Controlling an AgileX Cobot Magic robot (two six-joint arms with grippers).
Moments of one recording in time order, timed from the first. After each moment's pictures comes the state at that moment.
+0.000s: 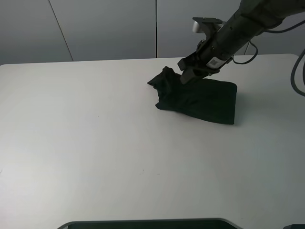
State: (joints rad) left arm -0.41 1.28 -1.26 0.36 0.67 0.11; right arm 0.30 1.91 -1.22 0.48 0.69 -0.49
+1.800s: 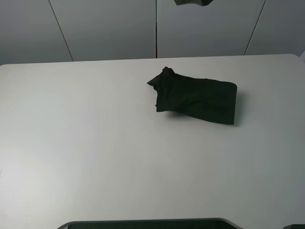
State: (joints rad) left arm -0.41 0.74 -1.26 0.32 0.65 0.11; right arm 0.44 1.36 -1.22 0.31 0.54 -0.68
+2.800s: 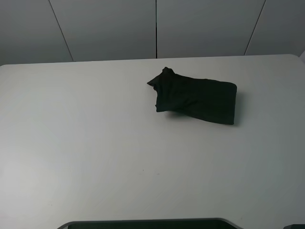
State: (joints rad) left arm -0.41 0.53 -1.26 0.39 1.14 -0.14; right arm 0.44 0.37 -1.30 -0.69 1.22 -0.24
